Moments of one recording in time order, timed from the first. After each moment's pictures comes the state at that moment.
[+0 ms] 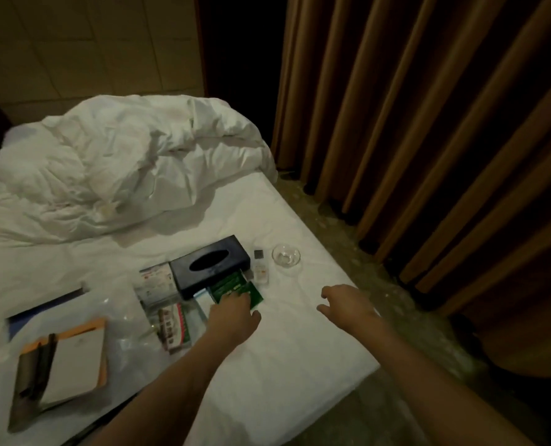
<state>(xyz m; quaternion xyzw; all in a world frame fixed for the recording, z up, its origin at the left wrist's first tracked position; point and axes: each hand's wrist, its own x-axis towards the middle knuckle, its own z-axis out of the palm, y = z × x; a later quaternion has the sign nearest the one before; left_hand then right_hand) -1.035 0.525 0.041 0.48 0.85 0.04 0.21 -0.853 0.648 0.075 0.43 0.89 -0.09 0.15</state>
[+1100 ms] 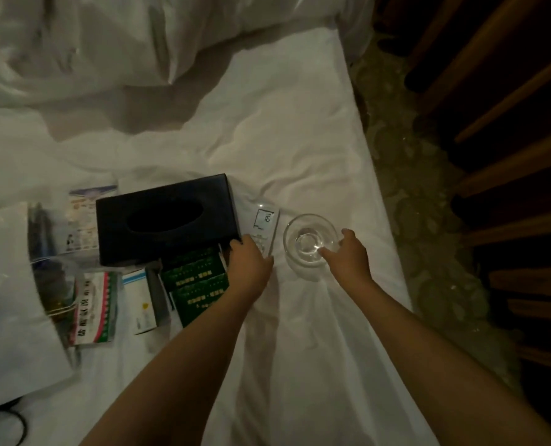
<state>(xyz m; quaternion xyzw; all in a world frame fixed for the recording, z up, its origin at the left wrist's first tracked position) -1.114 0.819 -0.220 0.09 0.92 0.19 0.34 -1.011 0.954 -0.214 0.54 0.73 -0.42 0.10</state>
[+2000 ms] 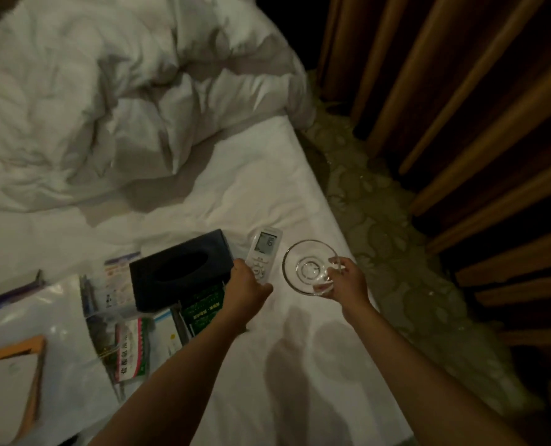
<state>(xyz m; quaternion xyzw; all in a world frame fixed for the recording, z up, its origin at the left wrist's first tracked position) -1.083 0.803 -0.064 0.15 0.89 0.27 0.34 -0.954 0.923 -0.086 0.59 0.47 -0.64 -0.14</state>
